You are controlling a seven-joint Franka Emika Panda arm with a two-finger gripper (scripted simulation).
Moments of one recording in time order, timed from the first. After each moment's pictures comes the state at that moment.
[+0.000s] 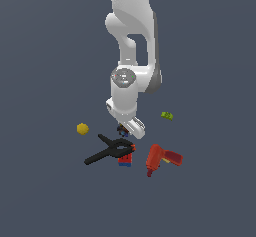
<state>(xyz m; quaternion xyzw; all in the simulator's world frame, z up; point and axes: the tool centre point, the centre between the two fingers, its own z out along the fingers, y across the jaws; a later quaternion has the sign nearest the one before) -0.004 -0.011 0.083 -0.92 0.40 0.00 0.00</state>
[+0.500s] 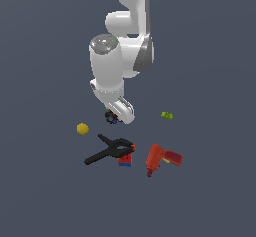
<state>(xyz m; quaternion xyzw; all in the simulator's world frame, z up) -0.018 -0.057 0.174 -0.92 0.40 0.00 0.00</state>
